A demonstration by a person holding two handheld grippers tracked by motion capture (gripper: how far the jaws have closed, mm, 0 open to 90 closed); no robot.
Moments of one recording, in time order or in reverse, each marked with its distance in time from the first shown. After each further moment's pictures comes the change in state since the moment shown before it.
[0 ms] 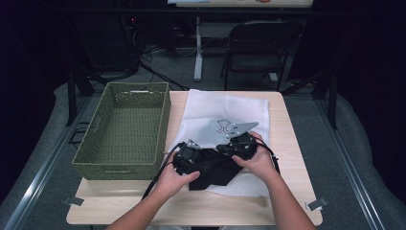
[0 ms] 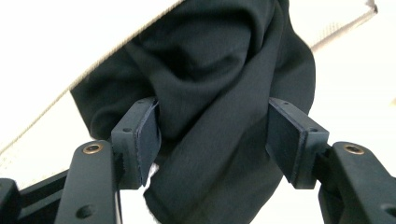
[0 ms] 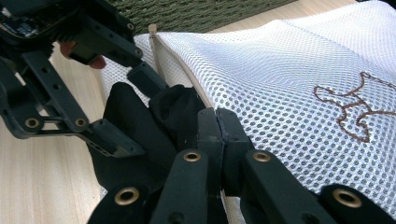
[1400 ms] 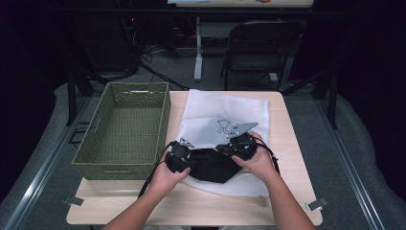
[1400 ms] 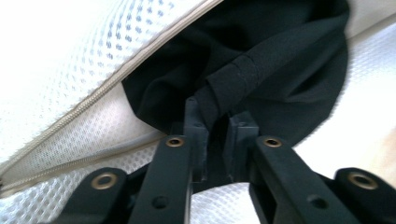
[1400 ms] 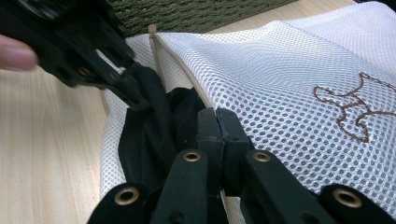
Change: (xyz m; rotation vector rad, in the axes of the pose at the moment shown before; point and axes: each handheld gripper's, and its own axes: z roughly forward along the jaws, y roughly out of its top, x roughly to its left) left arm 0.022 -0.007 0.000 0.031 0.051 -0.048; right arm 0.001 0.000 0.000 0.002 -0.004 -0.001
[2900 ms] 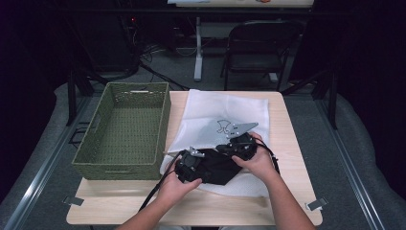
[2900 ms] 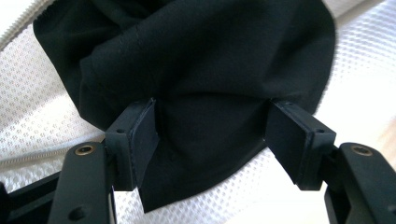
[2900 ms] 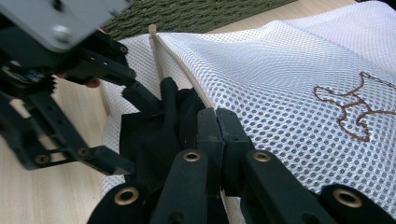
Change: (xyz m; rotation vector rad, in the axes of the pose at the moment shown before) left arm -0.033 -0.009 0.016 -0.011 0.018 0.024; right arm 0.000 -0.001 0.000 -0.003 0.002 0.004
